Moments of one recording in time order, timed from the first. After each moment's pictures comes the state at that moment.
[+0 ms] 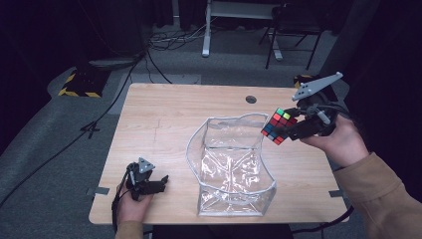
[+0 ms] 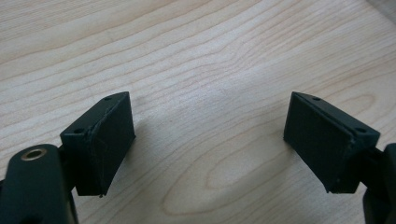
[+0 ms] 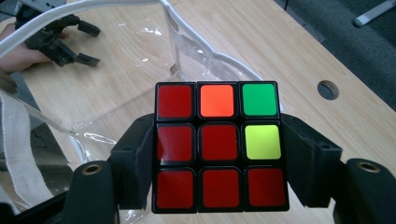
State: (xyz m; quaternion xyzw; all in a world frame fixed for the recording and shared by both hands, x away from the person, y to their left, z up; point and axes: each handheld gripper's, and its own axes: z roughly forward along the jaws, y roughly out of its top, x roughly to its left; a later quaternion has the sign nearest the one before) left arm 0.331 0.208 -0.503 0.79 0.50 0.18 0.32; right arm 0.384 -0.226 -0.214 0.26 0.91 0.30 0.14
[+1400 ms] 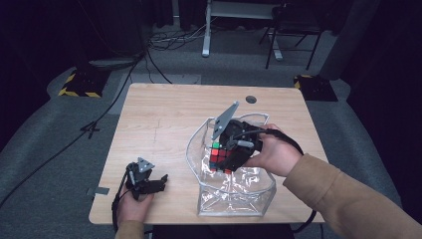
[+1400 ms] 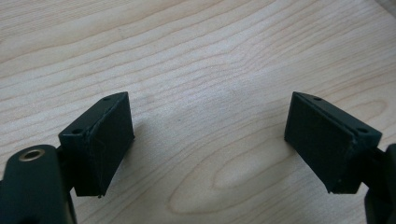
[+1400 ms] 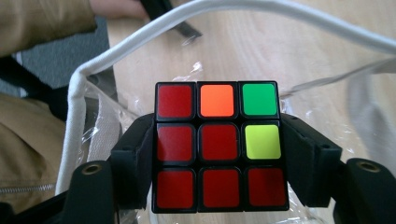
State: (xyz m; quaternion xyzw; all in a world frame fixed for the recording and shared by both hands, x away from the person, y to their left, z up) left arm 0.331 0.208 -0.503 0.78 0.51 0.19 0.32; right arm 0.359 -0.078 -0.262 0.07 0.98 0.20 0.05
